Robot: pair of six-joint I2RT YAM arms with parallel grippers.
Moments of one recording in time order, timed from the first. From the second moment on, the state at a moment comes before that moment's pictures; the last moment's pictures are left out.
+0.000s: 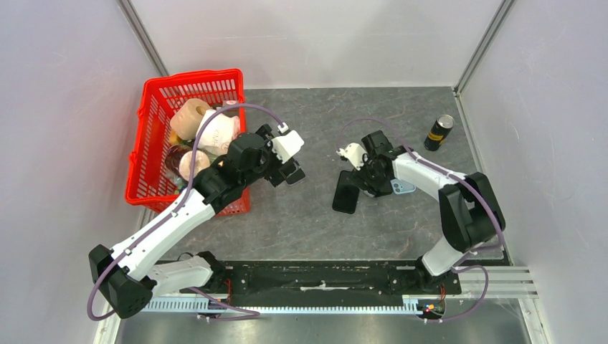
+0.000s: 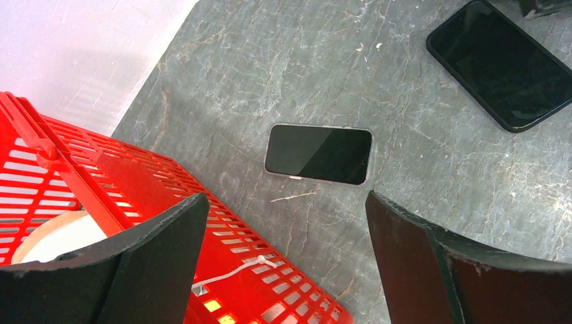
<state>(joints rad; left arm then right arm) -0.71 1.10 1.05 -0.42 -0.13 0.45 0.41 1.60 1.01 -0.58 -0.05 -0.53</state>
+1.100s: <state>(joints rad) -0.69 1.09 1.05 -0.42 -0.13 0.46 0.55 1.88 1.23 -0.43 0.07 -0.51</state>
